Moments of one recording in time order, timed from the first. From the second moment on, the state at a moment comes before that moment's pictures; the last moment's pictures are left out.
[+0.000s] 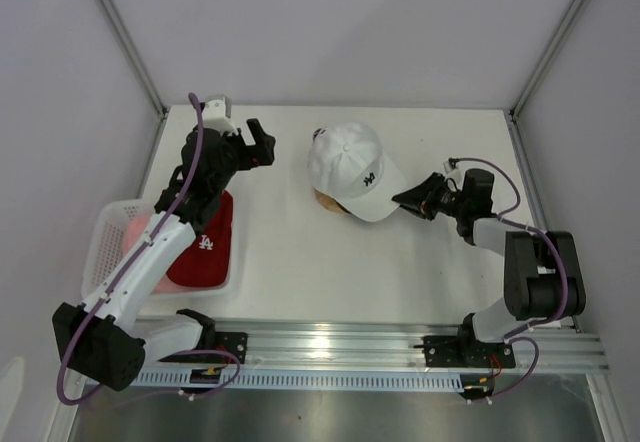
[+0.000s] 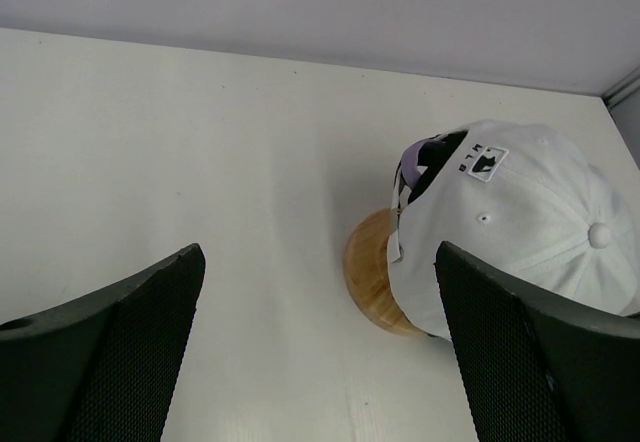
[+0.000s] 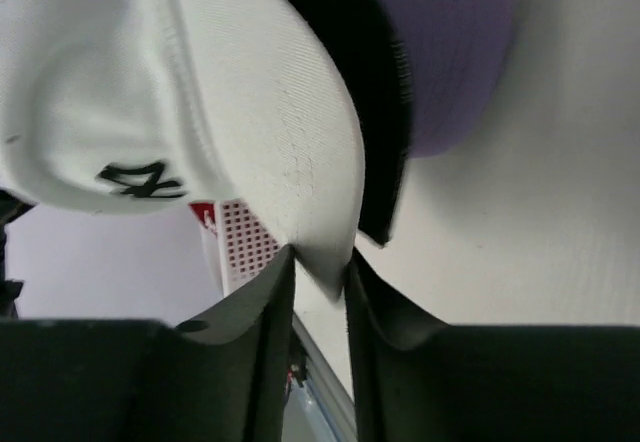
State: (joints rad) left arm -0.35 1.14 1.04 -0.12 -0.14 -0.32; right arm 0.02 1.53 0.62 0.46 -0.86 0.98
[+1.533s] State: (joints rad) left arm -0.57 1.87 1.66 -0.16 0.03 -0.31; right arm 0.29 1.87 1.51 0.00 -0.45 0.51
